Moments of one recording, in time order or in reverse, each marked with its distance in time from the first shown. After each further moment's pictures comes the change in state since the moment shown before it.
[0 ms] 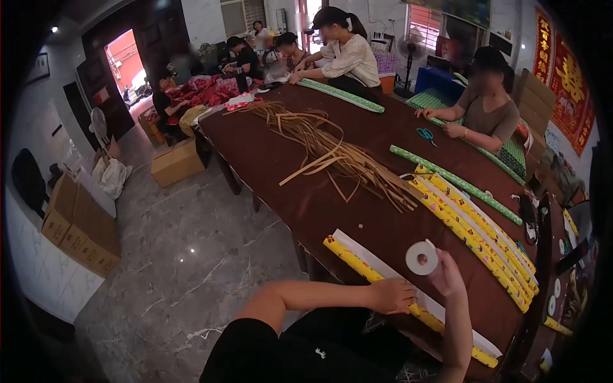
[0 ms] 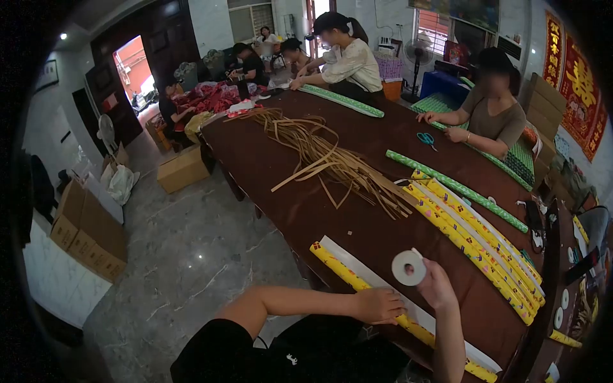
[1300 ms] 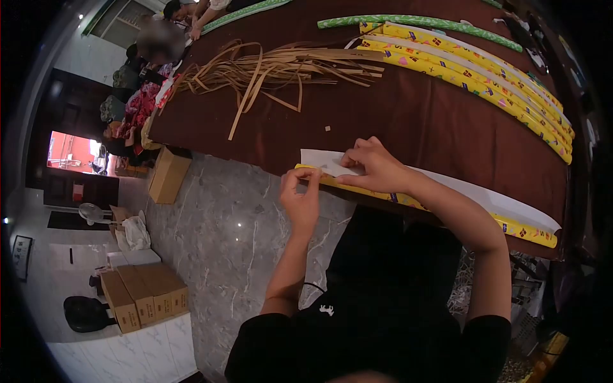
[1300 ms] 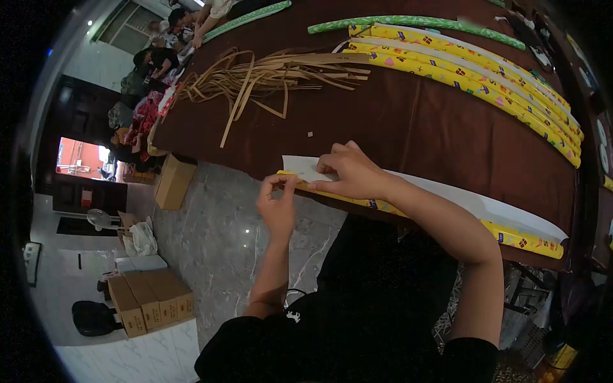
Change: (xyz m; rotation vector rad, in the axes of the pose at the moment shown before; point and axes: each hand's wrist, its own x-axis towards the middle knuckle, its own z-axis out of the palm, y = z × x) left_hand -0.087 -0.008 -0.099 -0.102 0.668 -1.205; right_hand 0.062 0.078 0.074 -1.269 -0.290 -0.511
